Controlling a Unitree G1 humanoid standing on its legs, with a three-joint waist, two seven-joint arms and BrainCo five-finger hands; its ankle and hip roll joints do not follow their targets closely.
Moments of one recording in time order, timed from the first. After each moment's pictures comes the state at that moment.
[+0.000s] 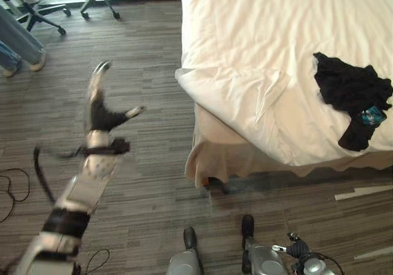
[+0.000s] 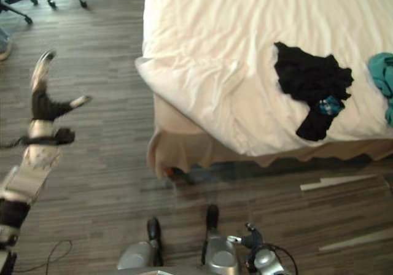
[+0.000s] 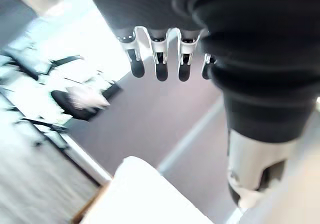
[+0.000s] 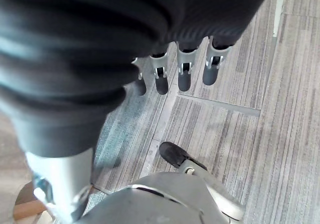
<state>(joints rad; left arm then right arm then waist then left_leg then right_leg) -0.42 0.78 -0.17 0.17 0.18 -0.28 0.39 -0.06 -0.27 0.32 1.07 -0.11 -0.06 -0.15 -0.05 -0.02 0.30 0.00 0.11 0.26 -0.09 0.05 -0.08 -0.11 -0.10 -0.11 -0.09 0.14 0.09</state>
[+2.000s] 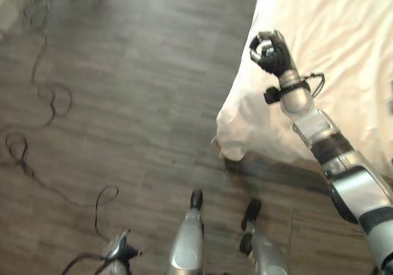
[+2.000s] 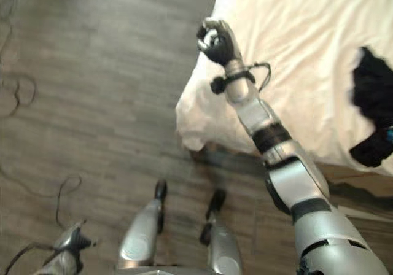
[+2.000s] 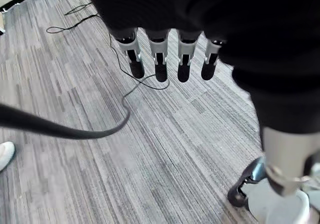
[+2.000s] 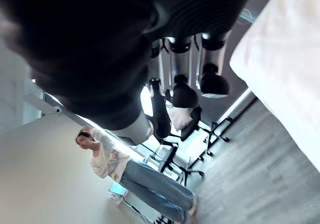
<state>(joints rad) -0.13 0.45 -0.40 1.10 0.33 -0.09 0.26 -1.15 -0.40 0.44 0.73 0.03 -0.14 -0.31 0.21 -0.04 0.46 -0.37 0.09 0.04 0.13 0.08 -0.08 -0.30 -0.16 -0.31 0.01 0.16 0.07</state>
